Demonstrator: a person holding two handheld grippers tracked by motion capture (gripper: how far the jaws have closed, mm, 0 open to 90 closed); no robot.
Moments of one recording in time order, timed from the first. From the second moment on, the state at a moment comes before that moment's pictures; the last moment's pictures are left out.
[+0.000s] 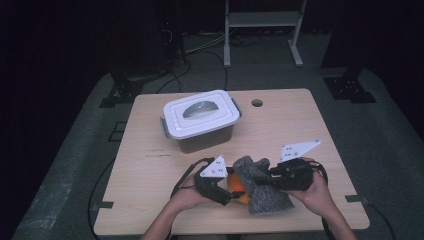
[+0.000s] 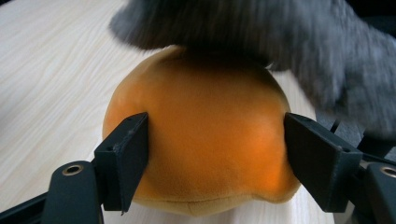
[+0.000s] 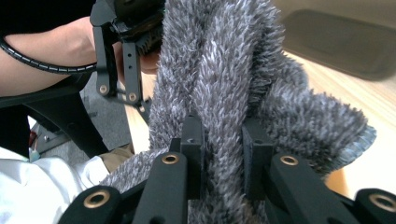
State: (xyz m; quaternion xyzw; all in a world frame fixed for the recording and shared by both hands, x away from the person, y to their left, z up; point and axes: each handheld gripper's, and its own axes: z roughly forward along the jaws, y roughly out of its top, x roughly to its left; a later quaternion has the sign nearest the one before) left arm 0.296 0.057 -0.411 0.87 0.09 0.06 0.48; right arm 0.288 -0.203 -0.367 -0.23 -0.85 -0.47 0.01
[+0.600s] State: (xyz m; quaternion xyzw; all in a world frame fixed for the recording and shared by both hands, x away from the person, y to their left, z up) left arm 0.288 0.050 -0.413 0.87 0.06 0.08 0.48; right arm 0.286 -0.198 -0.370 -0.22 -0.85 -0.47 0.01
